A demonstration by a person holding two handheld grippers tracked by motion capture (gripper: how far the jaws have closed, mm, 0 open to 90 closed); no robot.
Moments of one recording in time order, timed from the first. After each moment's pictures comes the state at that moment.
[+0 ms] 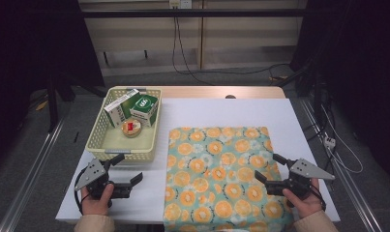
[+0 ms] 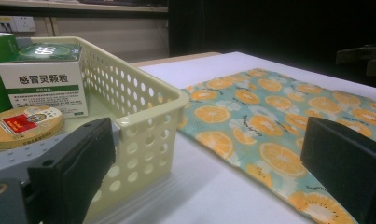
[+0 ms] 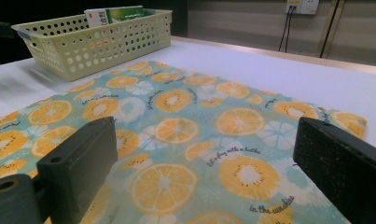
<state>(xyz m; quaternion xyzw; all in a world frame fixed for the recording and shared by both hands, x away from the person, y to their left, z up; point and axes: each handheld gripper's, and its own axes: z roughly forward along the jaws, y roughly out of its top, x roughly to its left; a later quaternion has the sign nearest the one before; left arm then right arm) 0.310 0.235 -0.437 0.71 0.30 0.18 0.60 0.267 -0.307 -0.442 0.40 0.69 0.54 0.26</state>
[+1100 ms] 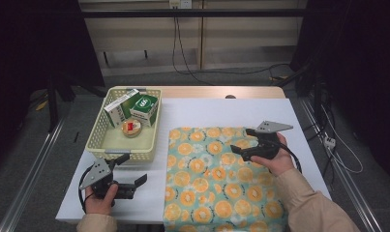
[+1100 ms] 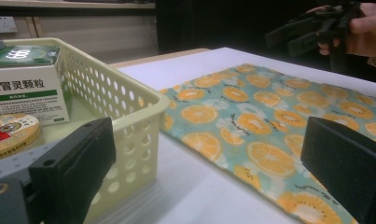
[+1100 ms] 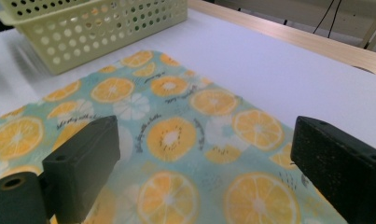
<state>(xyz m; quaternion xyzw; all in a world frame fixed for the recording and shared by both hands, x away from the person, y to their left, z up) 0.310 0.227 -0.435 0.73 0.28 0.17 0.60 0.377 -0.257 -0.410 0.37 0.78 0.48 0.18</state>
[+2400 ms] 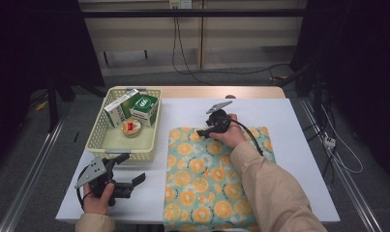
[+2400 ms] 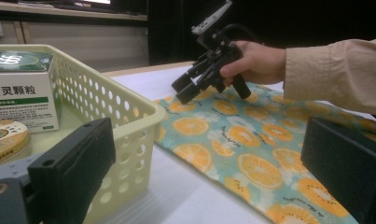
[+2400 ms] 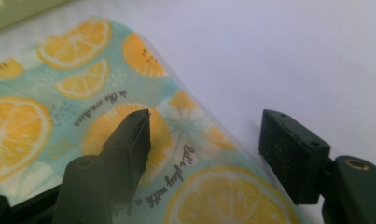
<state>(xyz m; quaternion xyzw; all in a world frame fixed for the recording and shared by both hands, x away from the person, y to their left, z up) 0.315 0.231 -0.436 0.71 0.28 0.15 0.63 0.507 -0.157 -0.462 0.35 0.85 0.37 0.11</state>
